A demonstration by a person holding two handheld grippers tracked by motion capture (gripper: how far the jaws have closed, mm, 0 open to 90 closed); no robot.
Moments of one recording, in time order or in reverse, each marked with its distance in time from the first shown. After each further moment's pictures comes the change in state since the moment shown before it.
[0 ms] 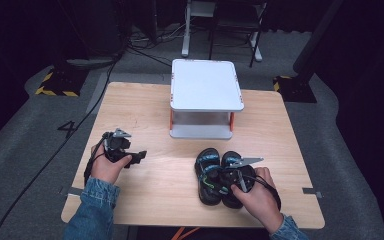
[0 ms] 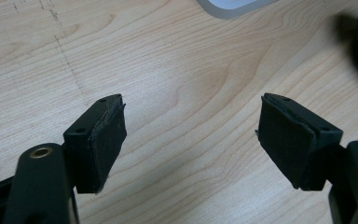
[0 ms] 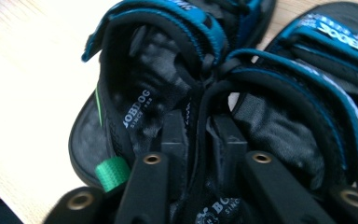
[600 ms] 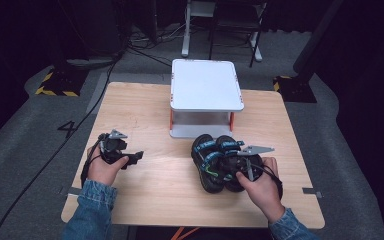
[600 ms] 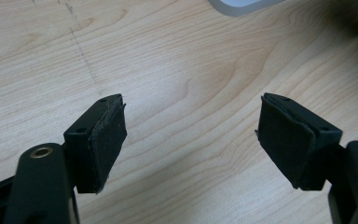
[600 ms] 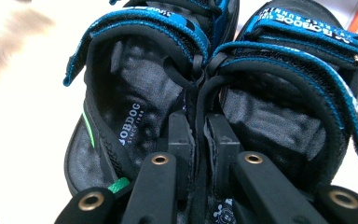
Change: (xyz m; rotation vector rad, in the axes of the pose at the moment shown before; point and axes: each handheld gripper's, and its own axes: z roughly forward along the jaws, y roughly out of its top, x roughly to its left) left arm 0.003 -0.009 -0.010 -0.010 0.020 -0.027; right arm -0.014 0.028 -0.022 -0.158 0.015 -0.005
